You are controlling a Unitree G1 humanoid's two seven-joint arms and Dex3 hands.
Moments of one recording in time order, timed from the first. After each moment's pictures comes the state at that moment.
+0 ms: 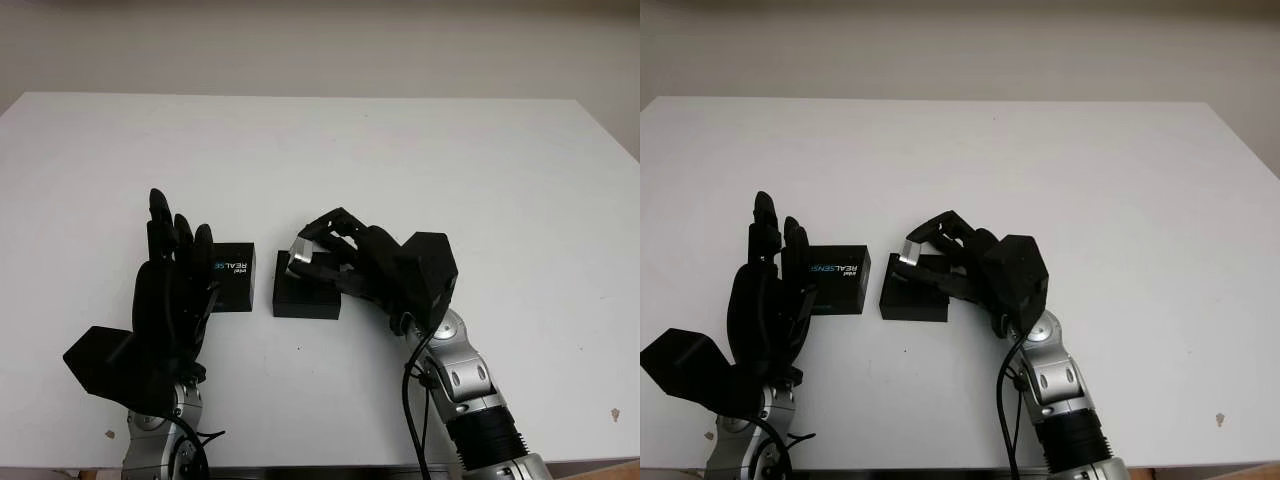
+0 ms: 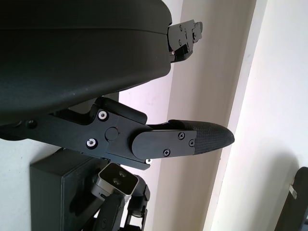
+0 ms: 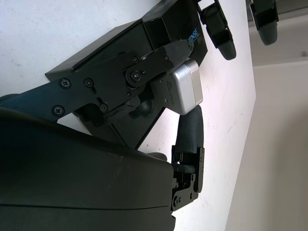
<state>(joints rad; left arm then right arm) 0.07 -0.04 0.10 -0.19 -0.16 -0.09 0.00 -0.33 -0.04 0.15 0.20 0.00 0.17 0.27</state>
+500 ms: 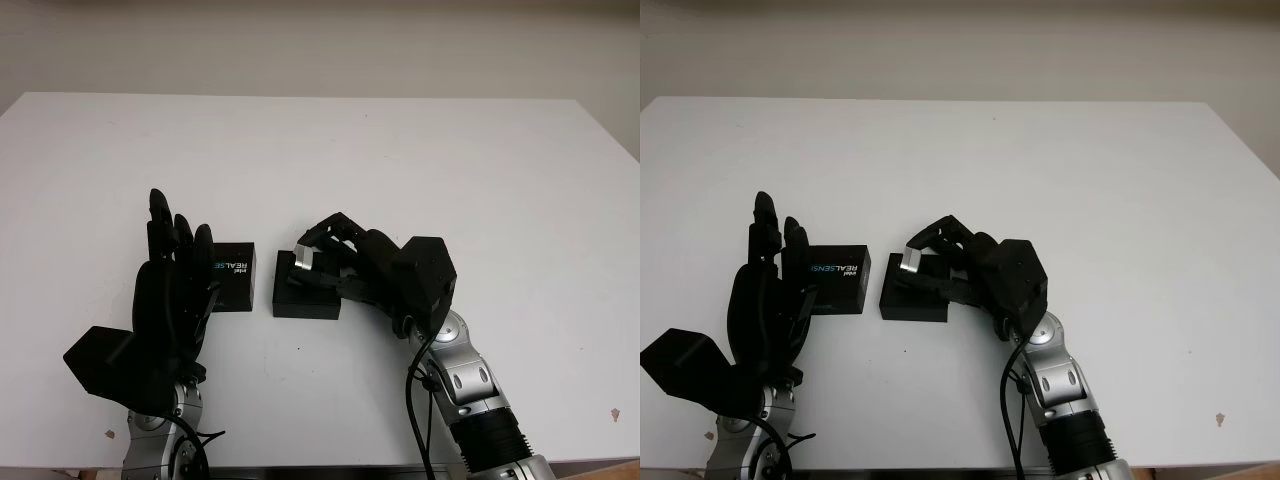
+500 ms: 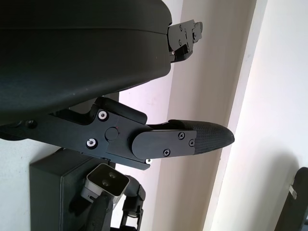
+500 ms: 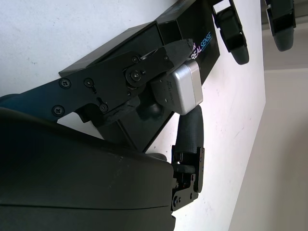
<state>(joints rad) 0.07 -0.04 0.10 -0.19 -0.16 -0.09 0.00 -0.32 -0.07 0.16 0.19 -0.03 0.15 0.28</state>
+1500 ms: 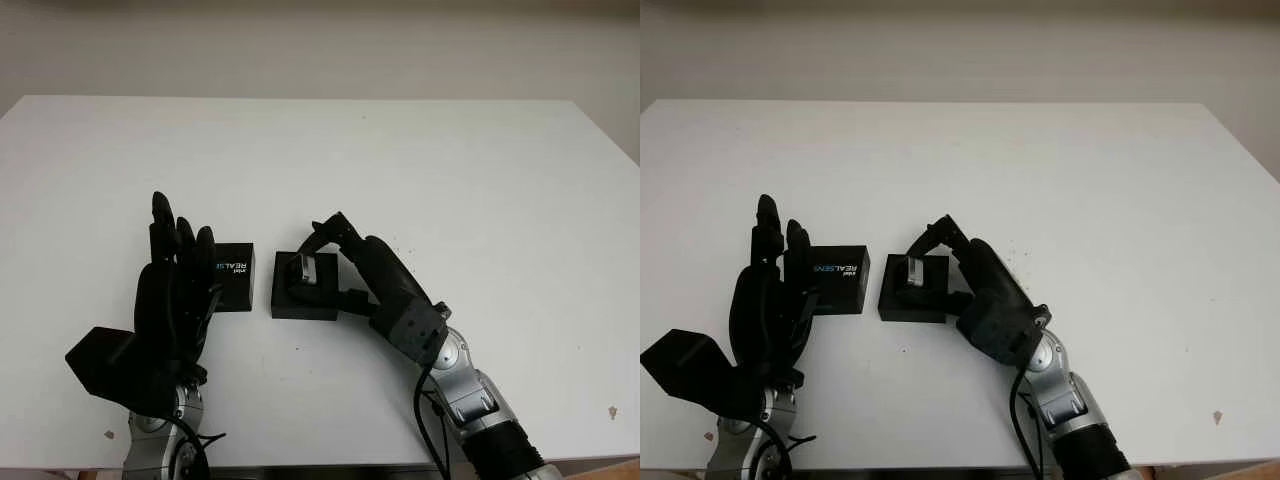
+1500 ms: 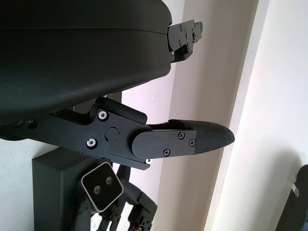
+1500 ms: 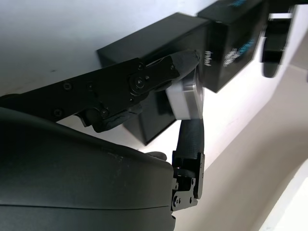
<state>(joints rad) 0.08 -0.04 0.09 -0.19 -0.17 -0.08 0.00 -0.28 -0.17 0.26 0.31 -0.34 -0.27 0.08</state>
